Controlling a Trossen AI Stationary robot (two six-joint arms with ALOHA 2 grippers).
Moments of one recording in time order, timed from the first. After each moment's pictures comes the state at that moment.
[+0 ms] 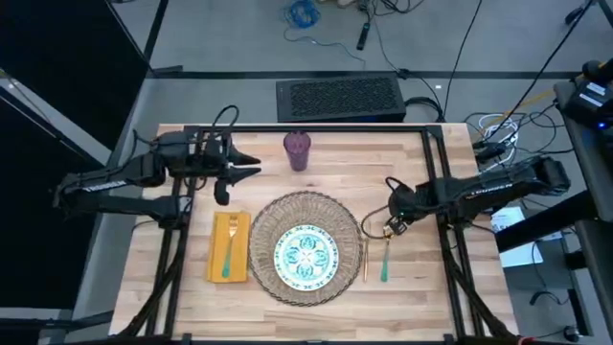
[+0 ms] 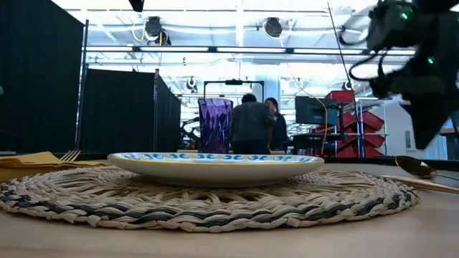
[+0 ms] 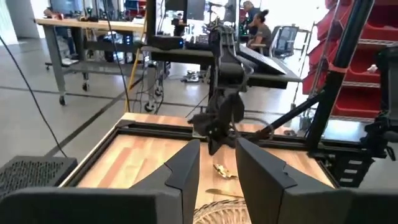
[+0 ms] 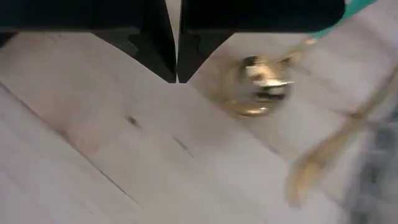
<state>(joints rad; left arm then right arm) 0.22 0.78 0.84 -0.12 0.21 -0.06 0.12 1.04 0.54 -0.95 0.16 1.04</state>
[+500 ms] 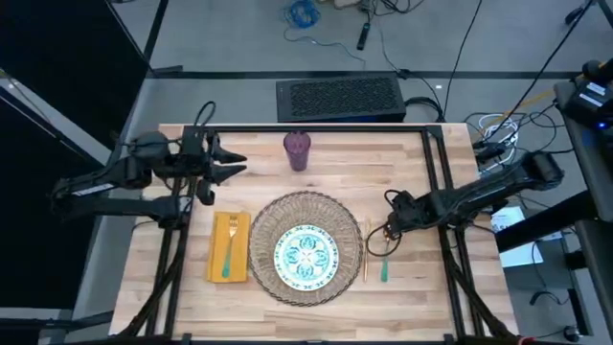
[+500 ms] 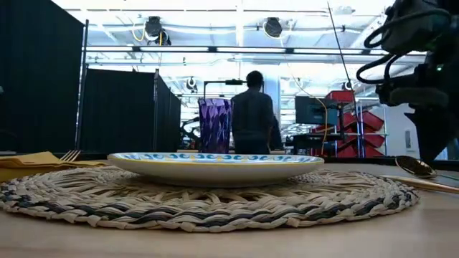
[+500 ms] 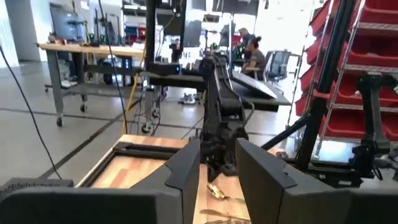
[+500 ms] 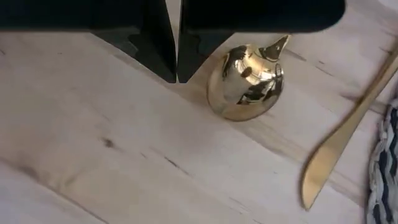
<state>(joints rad) 0.22 0.66 0.84 -0.12 0.21 -0.07 0.24 1.13 0.51 -0.83 0.19 1.29</state>
